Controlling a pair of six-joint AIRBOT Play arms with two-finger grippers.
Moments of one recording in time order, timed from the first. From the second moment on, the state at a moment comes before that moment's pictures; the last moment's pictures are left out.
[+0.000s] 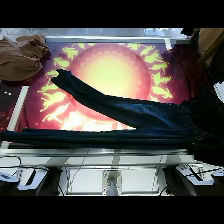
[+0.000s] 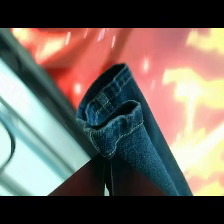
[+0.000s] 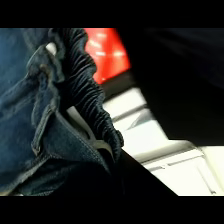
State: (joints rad) left arm 1.24 -0.93 0.90 1.20 -1.40 -1.28; right arm -1.30 -1.02 0.96 -1.27 1.65 0.94
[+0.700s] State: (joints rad) left arm 1.09 -0.95 0.91 1.22 -1.26 -1.30; right arm -1.37 -1.01 0.97 -1.30 1.61 1.14
